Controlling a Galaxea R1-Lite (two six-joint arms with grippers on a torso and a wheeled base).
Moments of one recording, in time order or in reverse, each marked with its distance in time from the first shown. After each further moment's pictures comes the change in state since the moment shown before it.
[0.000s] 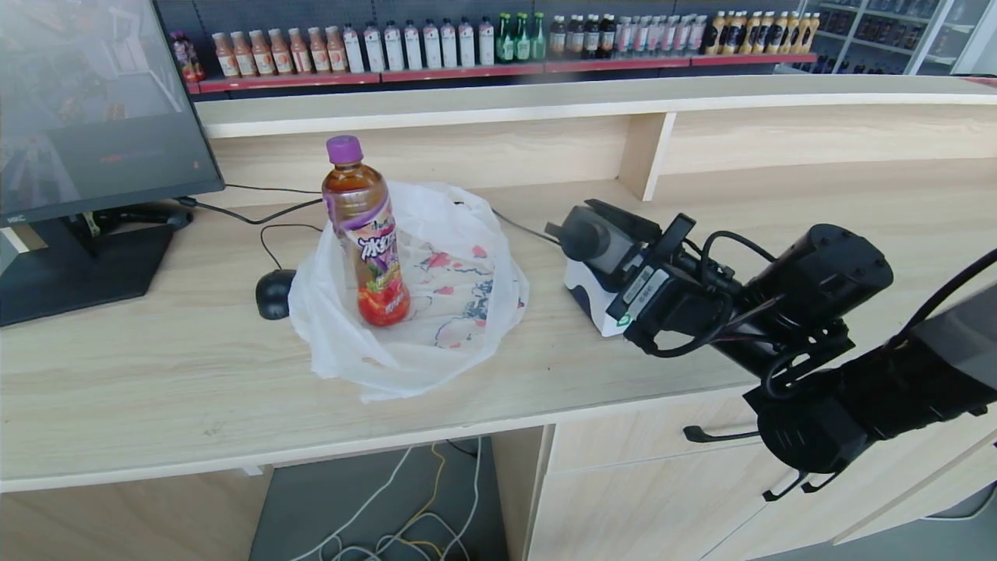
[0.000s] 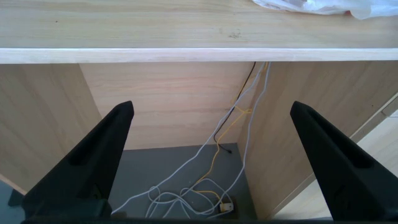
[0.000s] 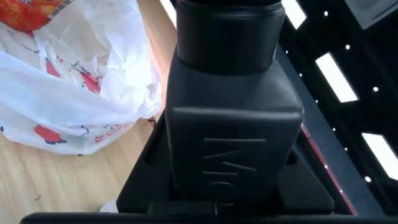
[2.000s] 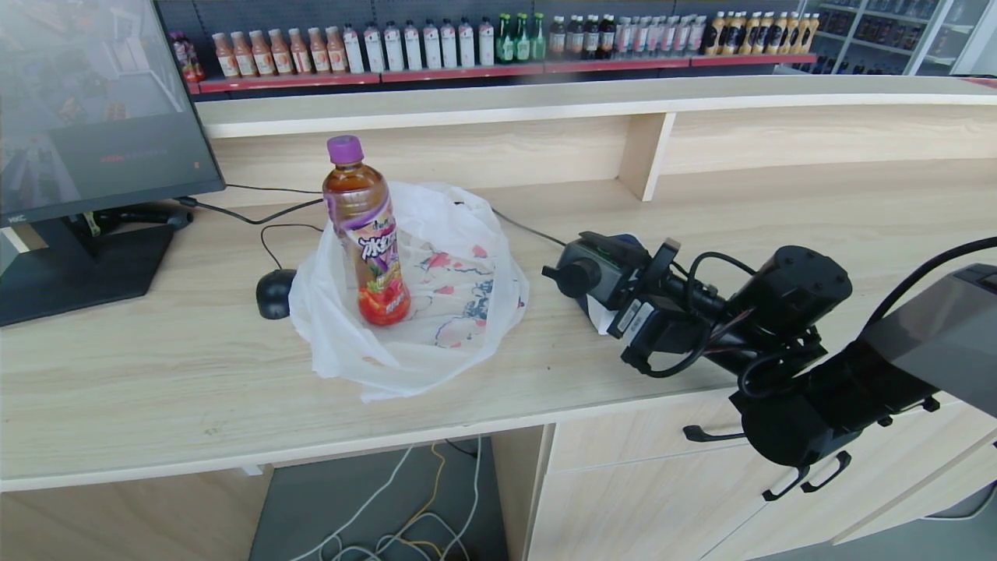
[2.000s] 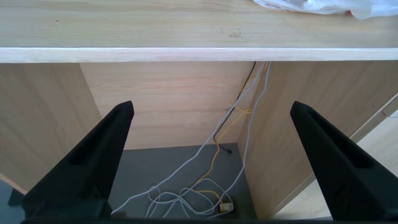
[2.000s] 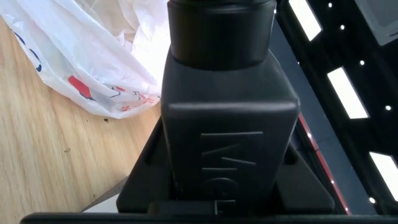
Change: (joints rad) left arm 0.000 0.000 0.000 0.000 0.000 0.000; right arm -0.063 0.104 -0.013 -0.004 0.097 -0.053
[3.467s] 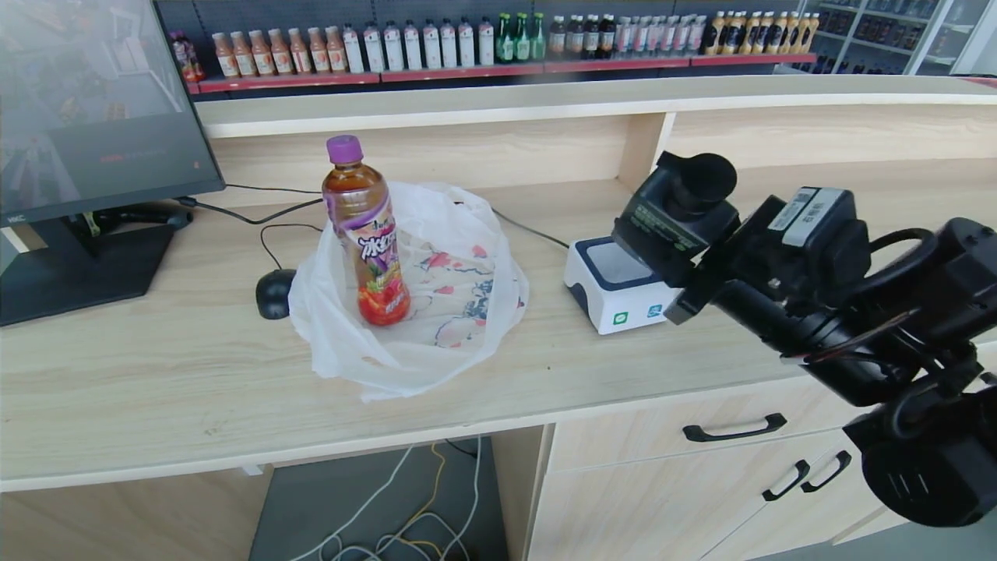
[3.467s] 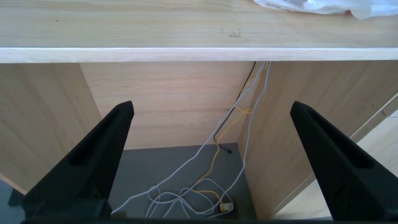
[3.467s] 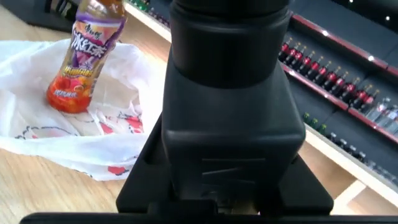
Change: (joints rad) left arm 0.000 0.000 0.000 0.000 0.000 0.000; right arm 0.064 -0.334 0.236 0.003 -0.191 0.624
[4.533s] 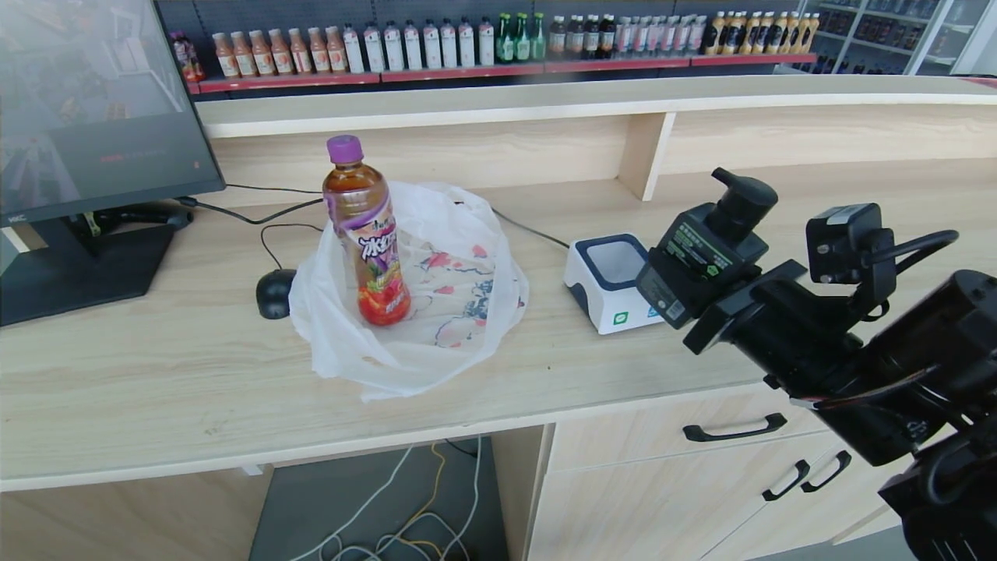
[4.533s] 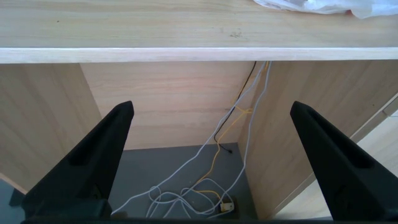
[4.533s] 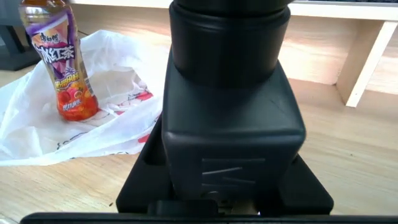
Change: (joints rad) left arm 0.000 0.000 0.000 0.000 0.000 0.003; right arm 0.021 -0.034 0.174 0.001 -0.289 0.426
